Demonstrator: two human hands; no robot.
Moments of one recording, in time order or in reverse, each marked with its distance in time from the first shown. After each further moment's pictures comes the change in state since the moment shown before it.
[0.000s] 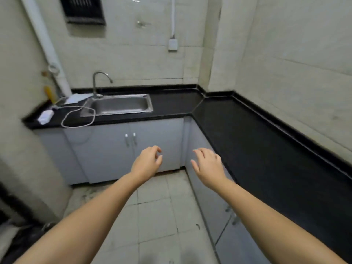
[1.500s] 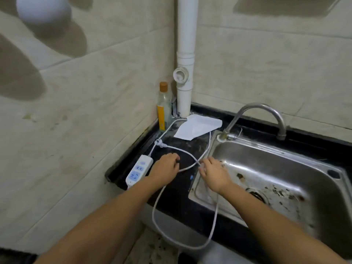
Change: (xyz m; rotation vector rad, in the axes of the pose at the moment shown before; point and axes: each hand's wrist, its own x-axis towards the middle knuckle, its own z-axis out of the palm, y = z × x) left_hand 0.533 -0.666 -0.226 0.113 0.097 -0.547; right_hand 0.807 -0.458 0.410 0.193 -0.487 -0.490
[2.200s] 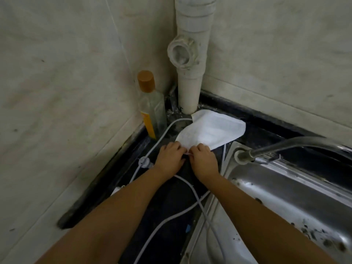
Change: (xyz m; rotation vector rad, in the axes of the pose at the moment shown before) left_hand 0.213 -0.055 0.067 0.303 -0.199 0.003; right_hand 0.223 0.025 0.058 0.048 0.041 -0.082
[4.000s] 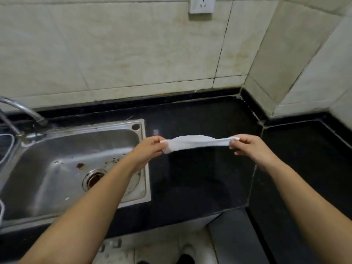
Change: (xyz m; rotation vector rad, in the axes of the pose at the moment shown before) left_hand -0.224 0.640 0.059 -1.074 -0.514 0.296; right_hand -0.703 0.438 -0.324 0.883 0.482 0.710
